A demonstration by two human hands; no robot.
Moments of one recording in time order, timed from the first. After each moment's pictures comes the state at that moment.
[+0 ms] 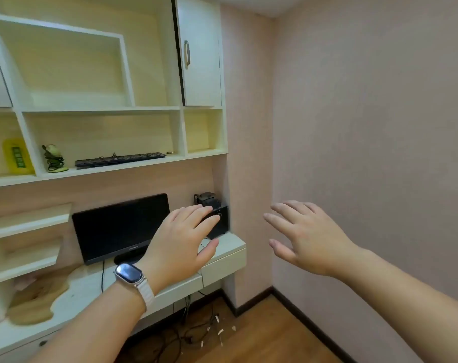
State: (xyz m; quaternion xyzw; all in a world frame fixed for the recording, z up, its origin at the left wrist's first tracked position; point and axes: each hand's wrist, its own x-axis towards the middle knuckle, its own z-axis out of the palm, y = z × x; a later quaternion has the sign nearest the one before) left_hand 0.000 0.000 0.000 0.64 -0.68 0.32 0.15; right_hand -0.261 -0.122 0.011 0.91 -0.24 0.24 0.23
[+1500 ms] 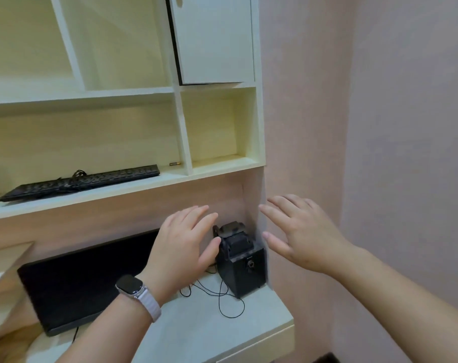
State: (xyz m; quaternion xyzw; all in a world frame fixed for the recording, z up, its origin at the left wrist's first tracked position) left_hand 0.250 -0.421 -0.011 0.71 -0.59 0.35 0.19; right_hand 0.044 -0.593 0.000 0.92 -0.17 0.32 0.14
